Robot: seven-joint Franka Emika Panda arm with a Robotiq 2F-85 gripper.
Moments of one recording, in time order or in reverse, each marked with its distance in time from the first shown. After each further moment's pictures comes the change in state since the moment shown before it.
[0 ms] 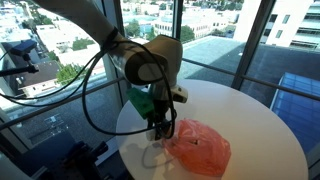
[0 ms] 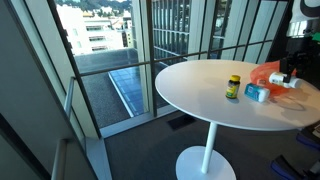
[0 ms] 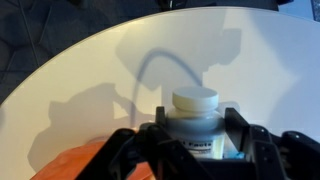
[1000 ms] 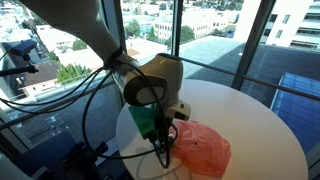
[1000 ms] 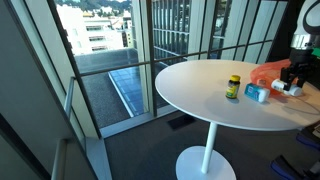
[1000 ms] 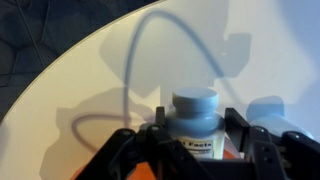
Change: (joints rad) arm -0.023 0.083 -0.042 -0.055 -0.006 0.203 0.025
